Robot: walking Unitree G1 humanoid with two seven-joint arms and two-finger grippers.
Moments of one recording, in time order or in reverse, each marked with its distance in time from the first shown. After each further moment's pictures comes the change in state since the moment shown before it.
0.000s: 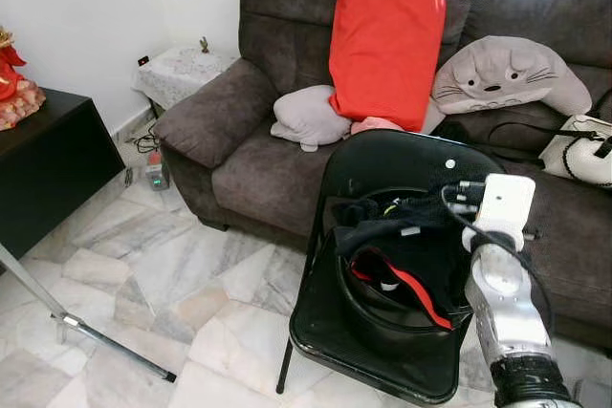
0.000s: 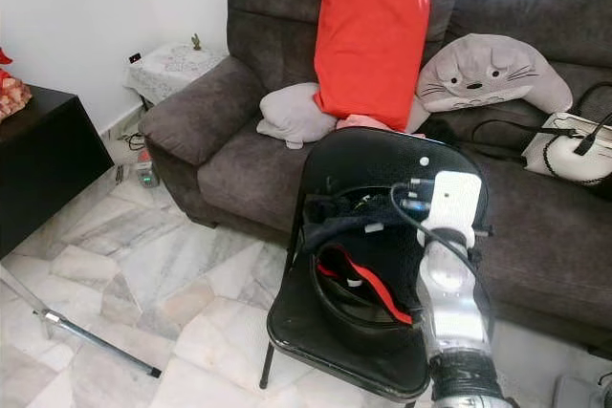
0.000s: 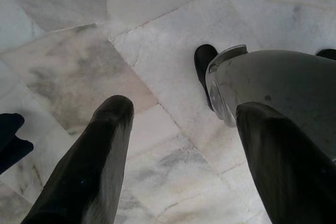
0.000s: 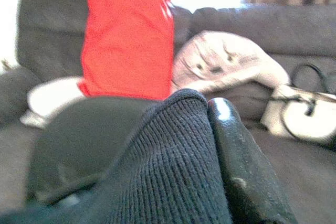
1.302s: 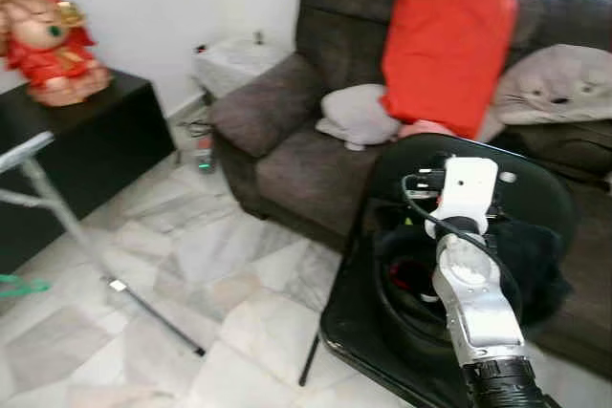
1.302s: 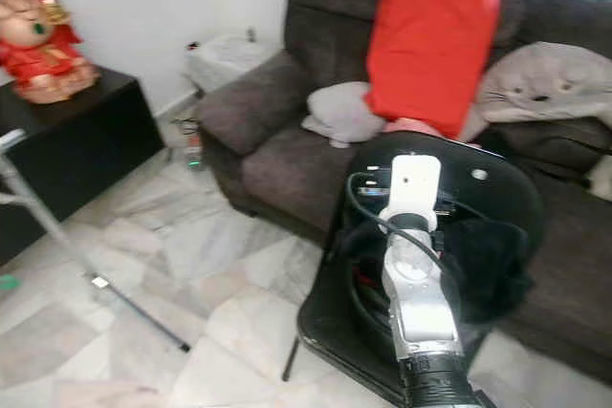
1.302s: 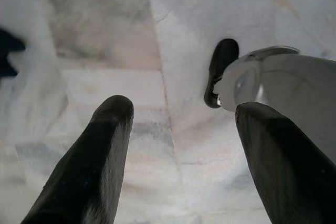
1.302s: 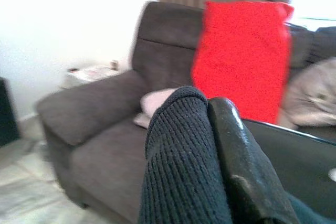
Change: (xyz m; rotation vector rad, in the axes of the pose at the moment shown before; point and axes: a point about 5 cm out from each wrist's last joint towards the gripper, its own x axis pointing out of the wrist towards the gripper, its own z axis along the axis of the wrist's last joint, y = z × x) left arm -0.002 0.004 -0.011 -0.276 0.018 0.083; right arm -0.017 0.040 0.011 -0.029 0.006 0.115
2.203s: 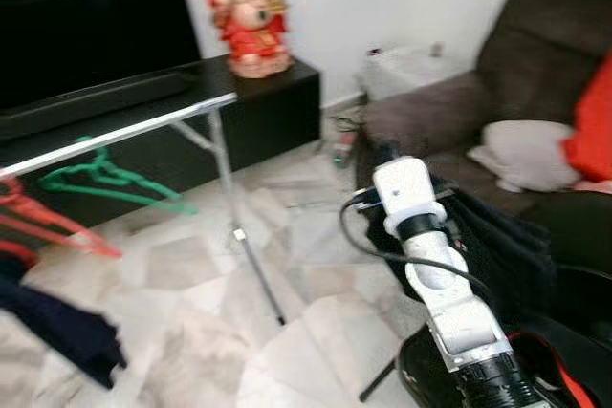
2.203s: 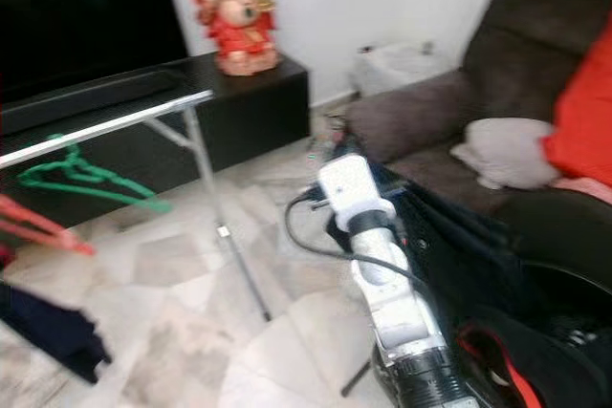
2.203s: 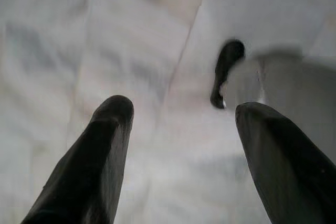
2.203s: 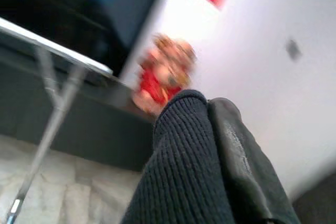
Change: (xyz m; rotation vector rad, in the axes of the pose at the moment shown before) left arm -0.001 -0.003 -0.006 -0.022 0.022 0.000; right arm -0.017 0.056 0.023 -0.414 -0.296 0.387
